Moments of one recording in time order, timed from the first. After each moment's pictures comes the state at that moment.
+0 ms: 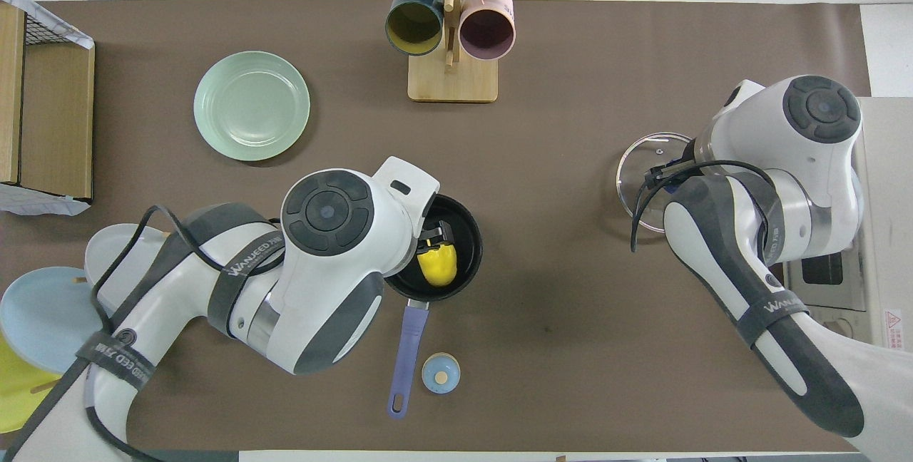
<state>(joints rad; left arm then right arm) -0.64 0.11 -0.05 -1.95 -0.09 2.05 -0.81 0.11 0.18 -0.04 -2.05 -0.04 2.24 -0.13</state>
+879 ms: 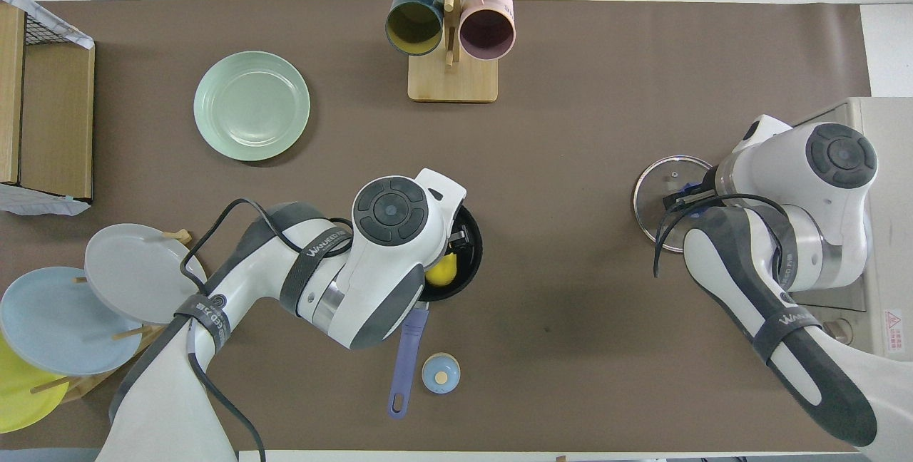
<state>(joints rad) -0.68 0.24 -0.05 -1.95 -0.09 2.14 -0.86 0.05 0.15 -0.03 -2.18 -0.04 2.34 -0.19</state>
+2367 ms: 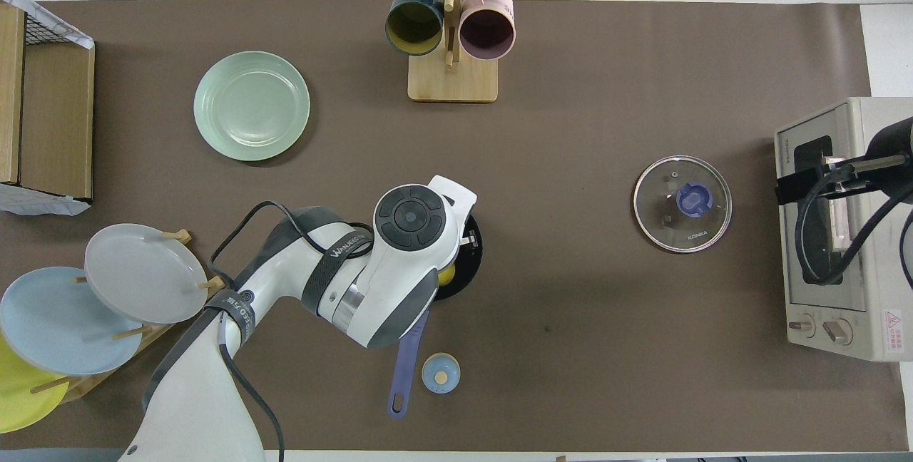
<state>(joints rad) -0.71 0.29 -0.04 -1.95 -0.09 2.18 -0.90 0.03 -0.06 -0.03 -1.70 -0.03 1.59 -0.11</state>
